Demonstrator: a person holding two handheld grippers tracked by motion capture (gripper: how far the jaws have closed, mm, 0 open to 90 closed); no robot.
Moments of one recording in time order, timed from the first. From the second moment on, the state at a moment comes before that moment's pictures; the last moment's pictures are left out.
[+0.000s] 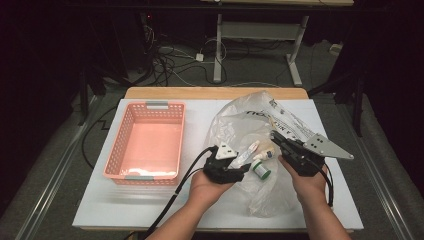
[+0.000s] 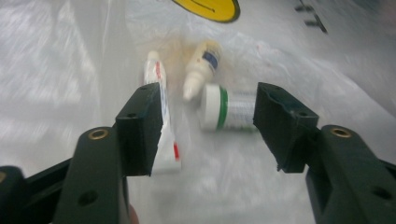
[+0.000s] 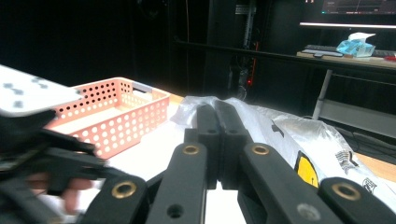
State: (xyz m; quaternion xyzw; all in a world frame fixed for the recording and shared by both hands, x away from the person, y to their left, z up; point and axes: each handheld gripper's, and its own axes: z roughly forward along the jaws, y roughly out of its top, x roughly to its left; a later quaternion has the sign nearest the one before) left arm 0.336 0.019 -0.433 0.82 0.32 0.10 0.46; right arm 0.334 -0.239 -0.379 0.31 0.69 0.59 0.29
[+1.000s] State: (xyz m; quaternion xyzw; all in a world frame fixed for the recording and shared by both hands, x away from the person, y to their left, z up) left arm 0.332 0.038 -0.485 0.87 0.32 0.10 0.36; right arm 0.334 -0.236 -0.382 0.32 0.69 0.58 0.29
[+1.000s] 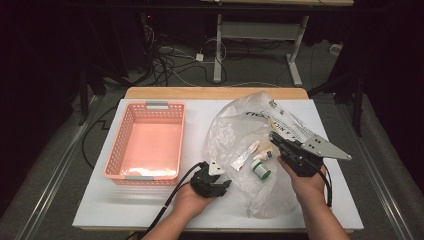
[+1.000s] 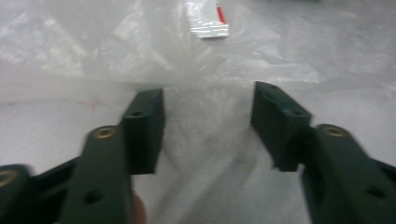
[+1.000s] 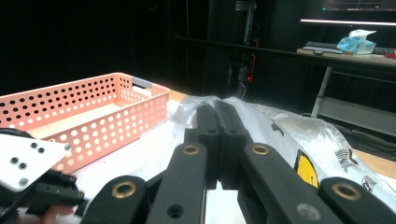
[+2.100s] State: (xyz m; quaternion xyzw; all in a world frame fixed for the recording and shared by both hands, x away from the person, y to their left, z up) left arm 0.313 0.054 -0.470 0.83 0.31 0.12 0.46; right arm 0.334 -0.241 -0.378 0.32 0.69 0.58 0.30
